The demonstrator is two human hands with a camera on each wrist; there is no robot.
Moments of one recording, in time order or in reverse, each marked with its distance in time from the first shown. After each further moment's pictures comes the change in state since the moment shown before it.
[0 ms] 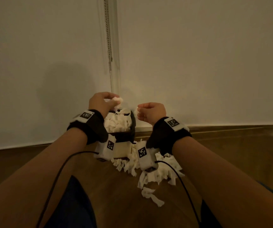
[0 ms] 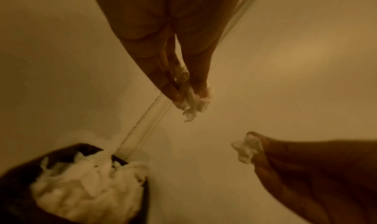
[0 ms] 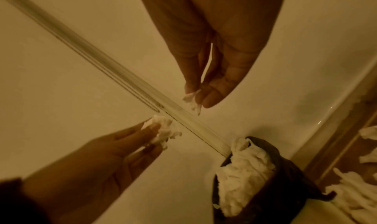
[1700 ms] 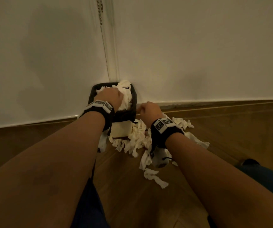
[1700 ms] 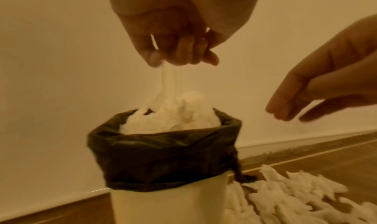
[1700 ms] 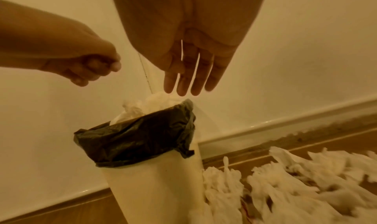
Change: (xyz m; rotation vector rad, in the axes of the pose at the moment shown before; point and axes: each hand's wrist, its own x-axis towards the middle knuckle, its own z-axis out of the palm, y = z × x) left_hand 0.033 -0.091 0.072 0.994 -0.306 0.060; right_hand 0.074 0.124 0.005 -1.008 -0.157 -0.225
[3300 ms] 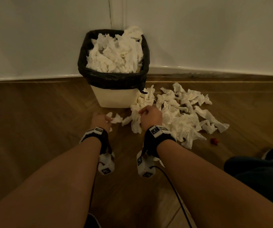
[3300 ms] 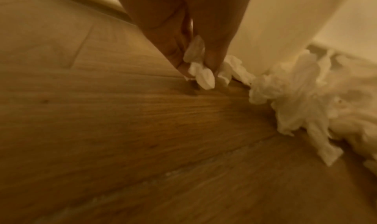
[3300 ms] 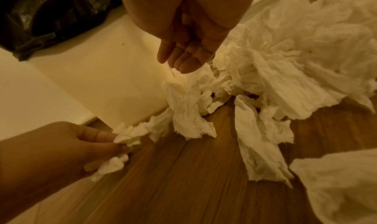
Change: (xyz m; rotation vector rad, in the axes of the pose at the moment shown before) left_hand -0.059 -0.072 0.249 -0.473 -0.261 -0.452; right_hand -0.008 0.059 0.148 0.287 0.015 0.390
